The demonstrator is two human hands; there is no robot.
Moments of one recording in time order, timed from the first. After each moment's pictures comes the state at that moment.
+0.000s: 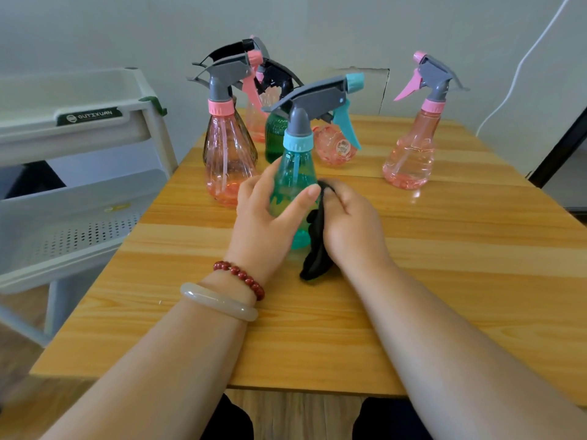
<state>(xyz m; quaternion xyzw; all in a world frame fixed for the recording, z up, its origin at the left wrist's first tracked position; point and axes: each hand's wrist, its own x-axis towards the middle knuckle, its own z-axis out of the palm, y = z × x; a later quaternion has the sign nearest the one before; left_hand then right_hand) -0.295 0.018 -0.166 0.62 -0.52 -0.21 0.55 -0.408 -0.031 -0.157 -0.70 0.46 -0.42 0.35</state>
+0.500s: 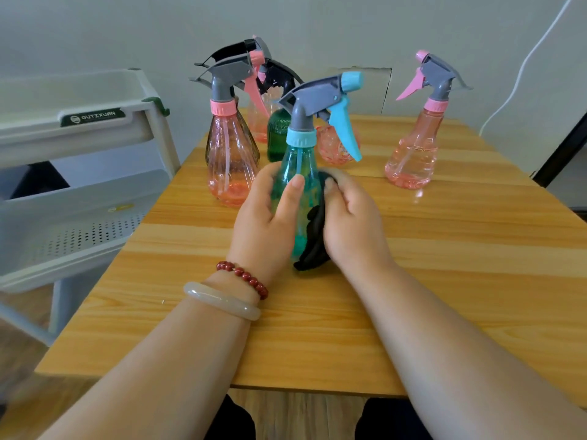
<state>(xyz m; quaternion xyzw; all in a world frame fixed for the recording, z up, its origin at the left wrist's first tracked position) -0.299 0.022 -0.164 0.58 -0.51 -0.18 0.61 -0.406 -0.025 -0.155 -0.71 0.39 -0.48 0.35</state>
